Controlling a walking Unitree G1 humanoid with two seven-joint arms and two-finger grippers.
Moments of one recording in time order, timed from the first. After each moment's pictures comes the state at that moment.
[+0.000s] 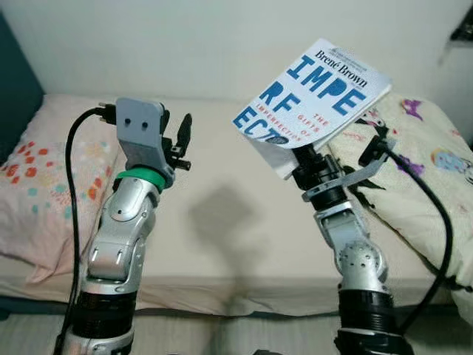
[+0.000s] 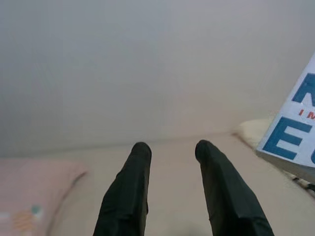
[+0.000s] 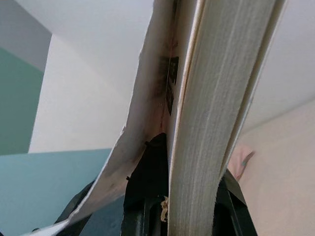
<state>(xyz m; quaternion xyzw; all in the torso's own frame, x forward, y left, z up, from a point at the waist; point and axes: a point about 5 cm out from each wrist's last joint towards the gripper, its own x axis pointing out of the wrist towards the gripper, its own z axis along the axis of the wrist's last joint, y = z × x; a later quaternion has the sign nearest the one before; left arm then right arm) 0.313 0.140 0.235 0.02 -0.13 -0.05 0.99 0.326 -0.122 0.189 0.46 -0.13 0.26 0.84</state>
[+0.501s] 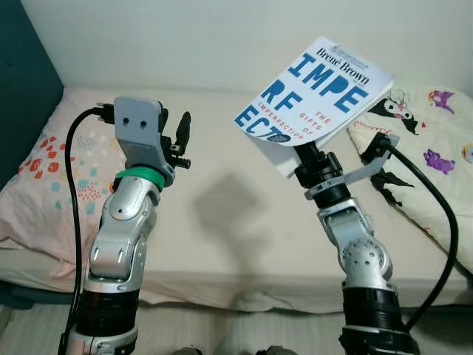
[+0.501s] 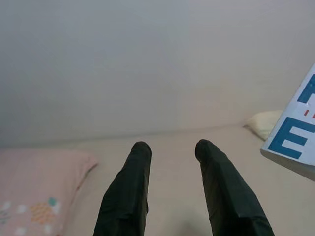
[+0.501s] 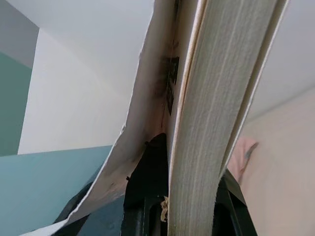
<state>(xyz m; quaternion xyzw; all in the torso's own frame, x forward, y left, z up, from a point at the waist) 0.313 0.143 0.236 0.02 -0.13 -0.05 0.99 0.326 -0.123 0.188 0.46 -0.13 0.25 0.84</state>
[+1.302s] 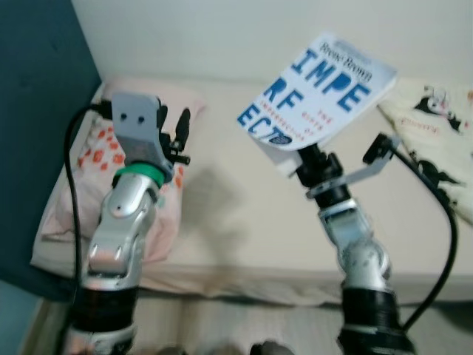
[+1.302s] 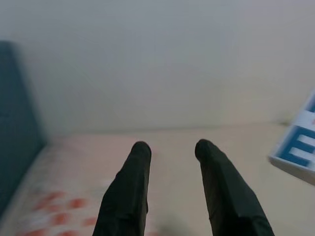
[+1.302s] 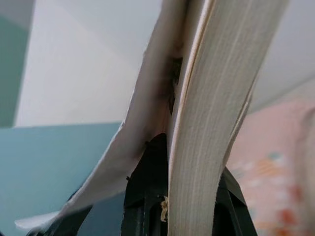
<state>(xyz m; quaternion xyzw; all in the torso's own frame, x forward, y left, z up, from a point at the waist) 0.315 0.147 0.241 0.02 -0.14 -0.04 0.99 0.326 -0.118 0.188 0.46 -0.13 0.26 0.84</state>
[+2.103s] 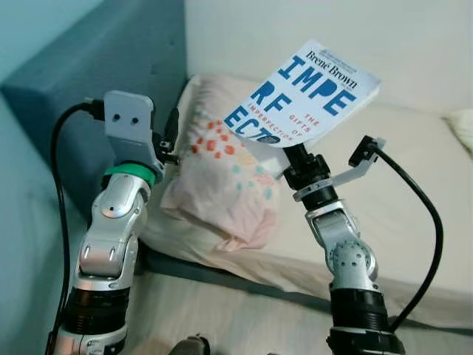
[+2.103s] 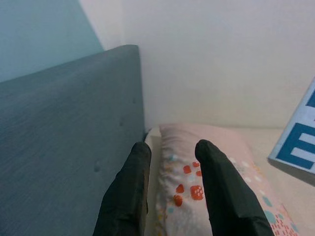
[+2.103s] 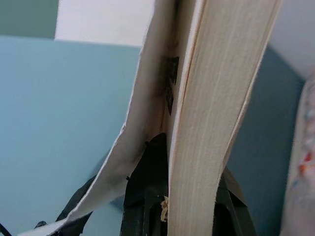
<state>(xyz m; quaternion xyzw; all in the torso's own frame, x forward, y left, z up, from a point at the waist) 0.313 0.146 0.238 0.04 -0.14 -0.04 0.99 0.326 -0.115 0.188 0.46 -0.12 0.27 0.84</state>
